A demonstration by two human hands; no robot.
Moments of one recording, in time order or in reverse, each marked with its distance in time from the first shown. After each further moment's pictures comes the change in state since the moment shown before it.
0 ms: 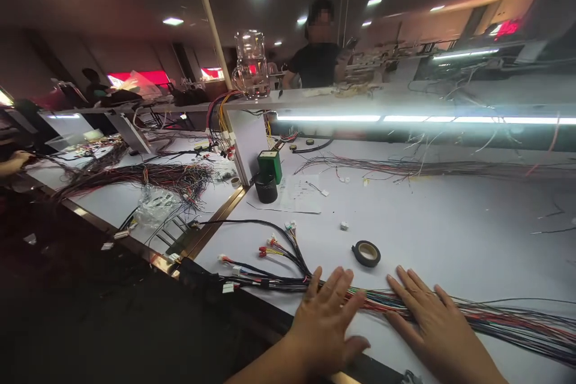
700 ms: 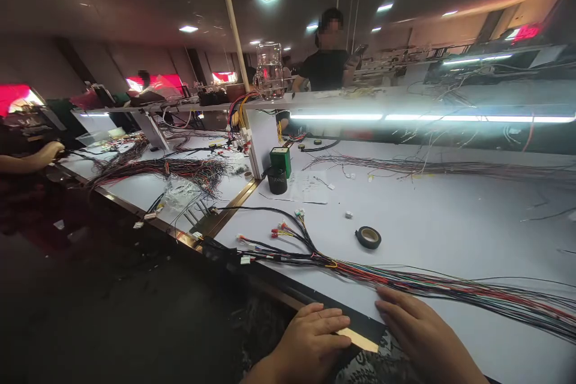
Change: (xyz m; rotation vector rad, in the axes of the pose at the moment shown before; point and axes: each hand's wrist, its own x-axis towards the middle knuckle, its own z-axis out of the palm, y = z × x) left_hand -0.091 0.036 0.015 -0.230 0.191 -0.017; right_hand -0.037 -0.054 -0.030 0.311 0.119 -0.155
